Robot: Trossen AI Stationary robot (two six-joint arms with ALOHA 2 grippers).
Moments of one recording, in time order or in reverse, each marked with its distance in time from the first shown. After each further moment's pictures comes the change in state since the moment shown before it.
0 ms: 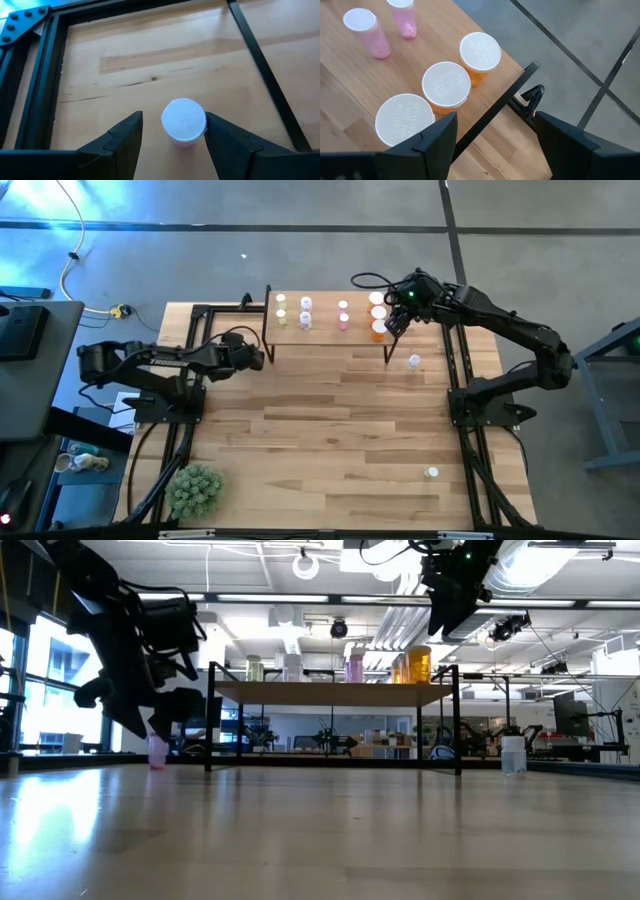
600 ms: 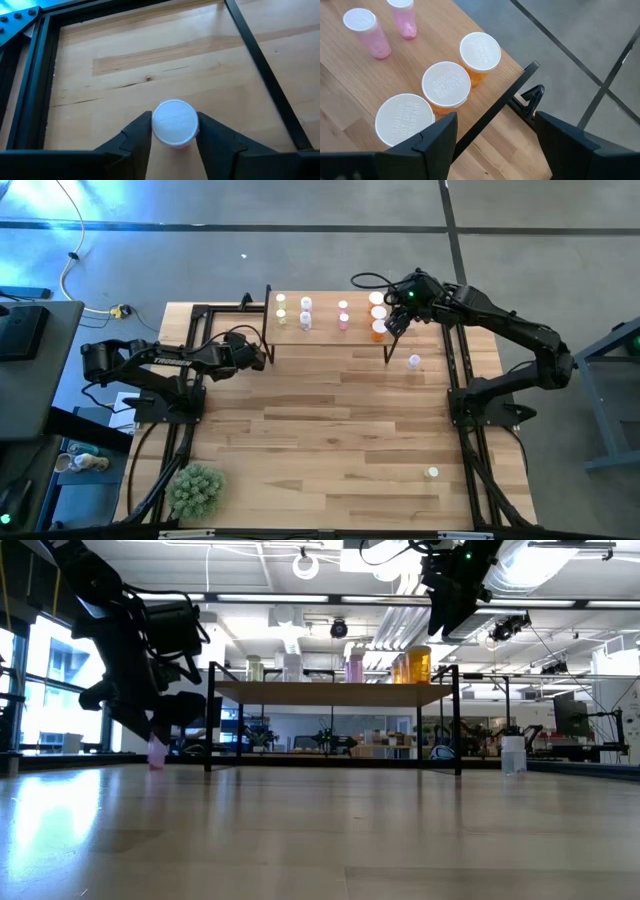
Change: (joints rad) left arm 0.016 0.036 0.000 0.046 0.015 0.045; right arm 0.000 0.000 0.000 0.000 0.000 0.000
